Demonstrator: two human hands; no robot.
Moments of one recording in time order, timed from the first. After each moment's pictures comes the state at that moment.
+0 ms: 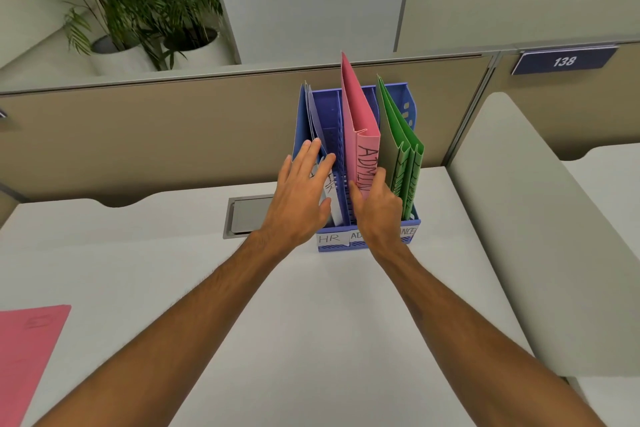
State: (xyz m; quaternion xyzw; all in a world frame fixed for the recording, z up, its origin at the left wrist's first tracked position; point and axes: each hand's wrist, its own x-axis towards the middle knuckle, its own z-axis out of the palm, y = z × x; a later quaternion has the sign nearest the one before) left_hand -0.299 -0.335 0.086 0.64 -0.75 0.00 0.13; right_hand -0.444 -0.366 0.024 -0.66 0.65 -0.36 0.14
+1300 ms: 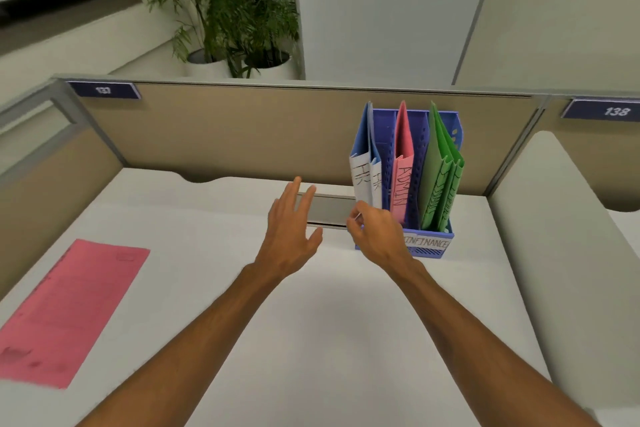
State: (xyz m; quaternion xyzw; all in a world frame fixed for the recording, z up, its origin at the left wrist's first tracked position) left_hand -0.240 -0.191 0.085 0.73 -0.63 -0.06 0.23; right_hand -0.410 -0.275 0.063 -0.81 0.51 -0.20 0.20
